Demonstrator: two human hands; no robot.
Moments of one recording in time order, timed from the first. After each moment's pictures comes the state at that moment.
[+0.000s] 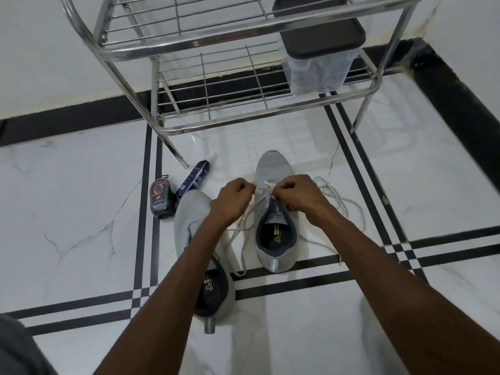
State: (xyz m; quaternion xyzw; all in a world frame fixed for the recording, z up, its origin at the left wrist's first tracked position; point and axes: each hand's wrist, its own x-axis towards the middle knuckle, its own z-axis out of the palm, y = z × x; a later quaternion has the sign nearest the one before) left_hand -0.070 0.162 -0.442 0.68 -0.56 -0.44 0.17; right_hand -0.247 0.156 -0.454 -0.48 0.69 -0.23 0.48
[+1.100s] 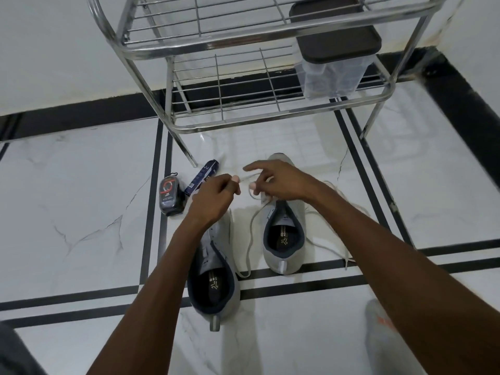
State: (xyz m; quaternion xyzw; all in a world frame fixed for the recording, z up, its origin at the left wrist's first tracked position) left_hand -0.018 0.173 -0.417 0.67 -0.62 -0.35 0.22; right_hand -0.213 0.121 -0.418 -0.70 0.50 -0.12 0.50
